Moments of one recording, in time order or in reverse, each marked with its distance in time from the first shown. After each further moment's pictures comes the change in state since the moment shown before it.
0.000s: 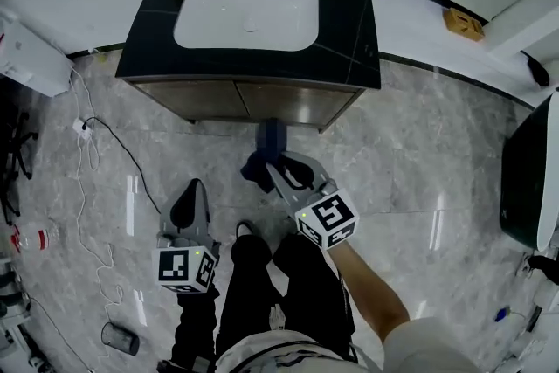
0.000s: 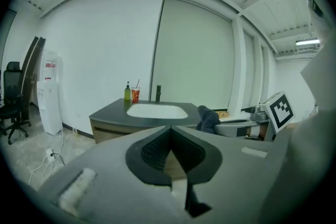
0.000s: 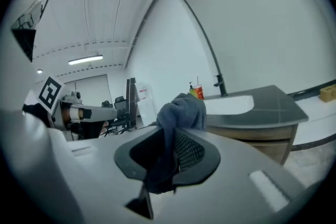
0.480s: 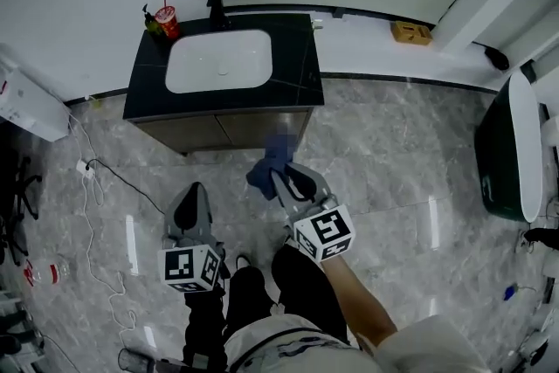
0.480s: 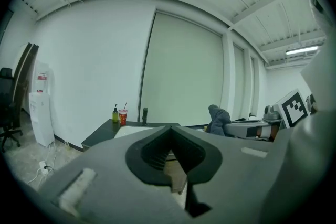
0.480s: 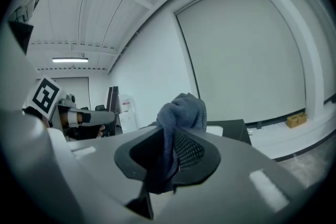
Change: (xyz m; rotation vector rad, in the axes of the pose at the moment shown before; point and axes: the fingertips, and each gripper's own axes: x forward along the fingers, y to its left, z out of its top) left arm -0.060 -0.080 0.146 0.013 -0.093 -0.079; right arm -0.136 0.028 0.148 -0.031 -0.112 -0.252
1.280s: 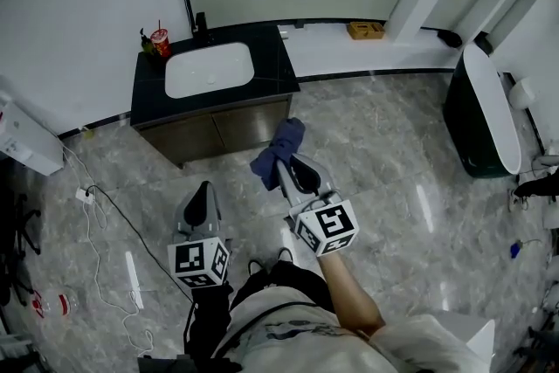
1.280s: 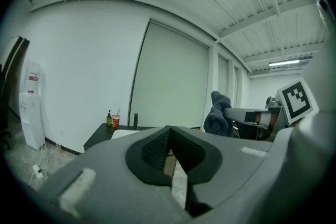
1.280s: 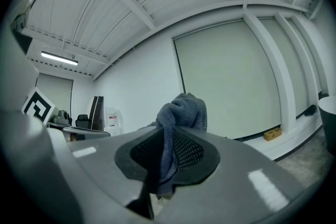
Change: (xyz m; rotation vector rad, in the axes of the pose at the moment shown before) left arm -0.141 -0.017 0.048 0.004 -0.032 -0.163; right arm -0.121 0.121 0.084 -0.021 -0.183 -0.232
